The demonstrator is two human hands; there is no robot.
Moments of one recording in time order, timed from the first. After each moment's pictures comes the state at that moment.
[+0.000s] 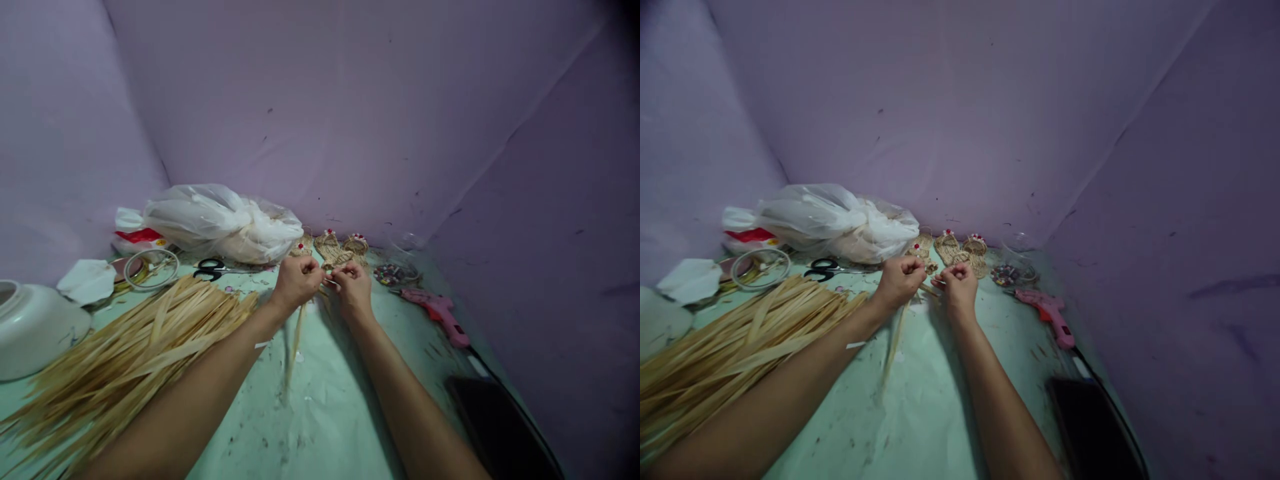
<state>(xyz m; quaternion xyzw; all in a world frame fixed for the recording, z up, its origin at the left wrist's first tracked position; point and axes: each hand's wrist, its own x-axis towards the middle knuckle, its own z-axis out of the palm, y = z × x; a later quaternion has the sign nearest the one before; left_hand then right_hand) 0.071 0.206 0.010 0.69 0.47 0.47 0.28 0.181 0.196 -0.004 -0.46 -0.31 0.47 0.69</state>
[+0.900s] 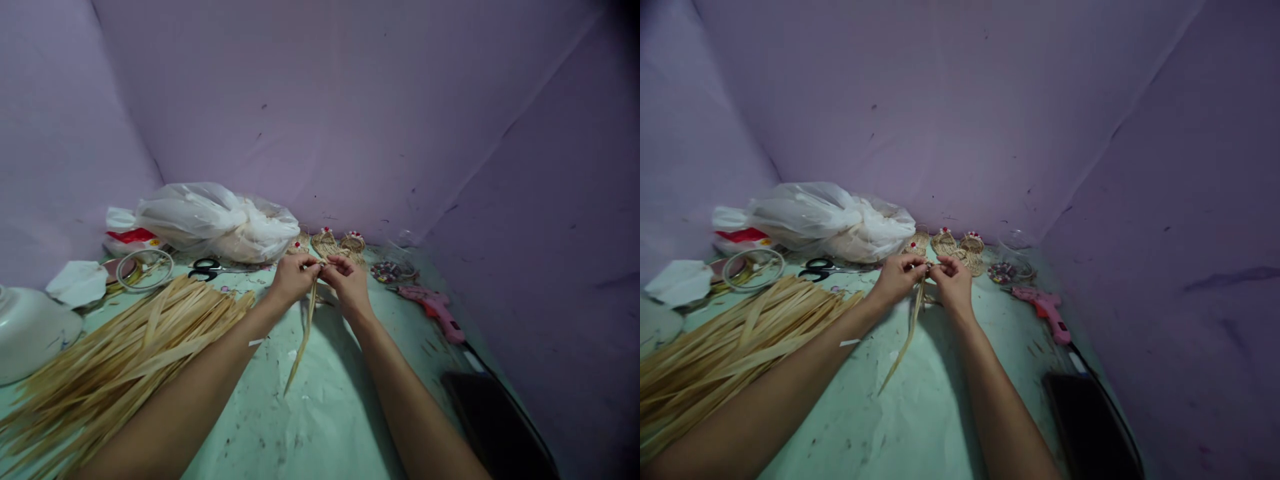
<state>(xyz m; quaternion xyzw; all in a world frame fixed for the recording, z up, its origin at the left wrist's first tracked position) 0.070 0.216 0.006 0.72 0.45 0.44 0.30 0.189 0.196 -0.001 -0.48 -0.38 0.46 0.65</state>
